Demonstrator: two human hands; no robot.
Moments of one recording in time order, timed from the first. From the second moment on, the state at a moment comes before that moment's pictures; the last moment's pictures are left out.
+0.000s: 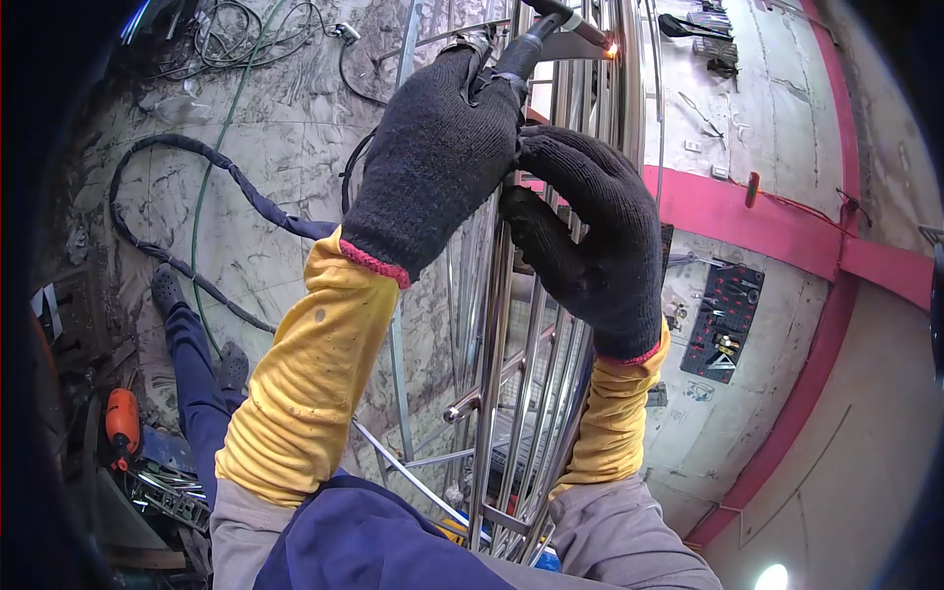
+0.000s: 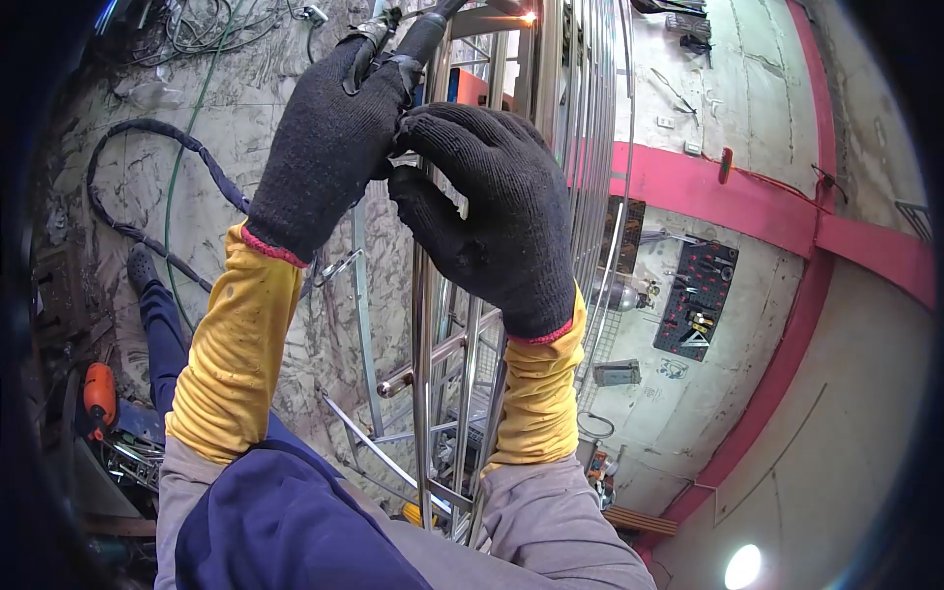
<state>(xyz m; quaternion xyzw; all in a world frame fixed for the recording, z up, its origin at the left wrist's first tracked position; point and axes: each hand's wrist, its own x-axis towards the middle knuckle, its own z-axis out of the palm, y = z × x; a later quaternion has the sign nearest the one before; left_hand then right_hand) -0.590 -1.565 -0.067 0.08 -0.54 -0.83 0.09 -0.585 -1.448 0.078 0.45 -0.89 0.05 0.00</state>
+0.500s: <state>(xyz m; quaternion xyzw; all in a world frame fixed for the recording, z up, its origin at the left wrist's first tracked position) -0.589 -1.563 -0.066 0.08 -0.50 -0.85 0.14 -0.584 -1.451 0.078 0.44 -0.90 0.03 0.01</state>
